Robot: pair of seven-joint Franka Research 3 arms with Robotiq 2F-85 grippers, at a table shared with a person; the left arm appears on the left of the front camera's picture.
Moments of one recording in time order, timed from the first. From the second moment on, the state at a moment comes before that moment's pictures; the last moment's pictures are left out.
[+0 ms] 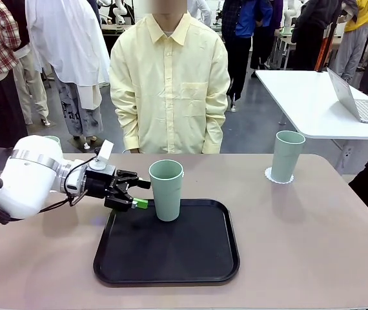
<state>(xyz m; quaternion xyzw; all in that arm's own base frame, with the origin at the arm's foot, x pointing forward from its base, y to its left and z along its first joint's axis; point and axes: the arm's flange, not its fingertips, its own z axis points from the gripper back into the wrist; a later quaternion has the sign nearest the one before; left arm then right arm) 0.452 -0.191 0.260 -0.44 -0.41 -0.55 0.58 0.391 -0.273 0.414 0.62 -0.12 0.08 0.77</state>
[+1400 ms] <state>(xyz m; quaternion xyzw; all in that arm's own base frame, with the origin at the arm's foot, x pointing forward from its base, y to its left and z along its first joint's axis) 0.468 -0.243 0.237 -0.45 -0.39 -0.56 0.57 0.391 -0.273 0.414 0.62 -0.12 0.08 0.77</state>
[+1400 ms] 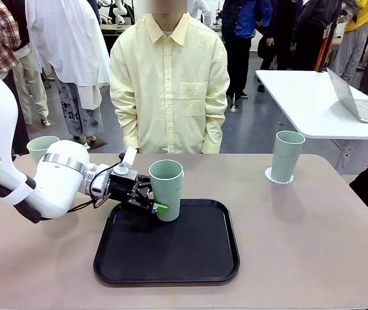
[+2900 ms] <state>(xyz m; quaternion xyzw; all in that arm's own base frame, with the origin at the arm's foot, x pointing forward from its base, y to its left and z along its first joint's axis) 0.478 -0.260 0.358 -0.47 -0.39 -0.53 0.58 0.391 -0.273 0.414 0.62 -0.12 0.08 0.77</state>
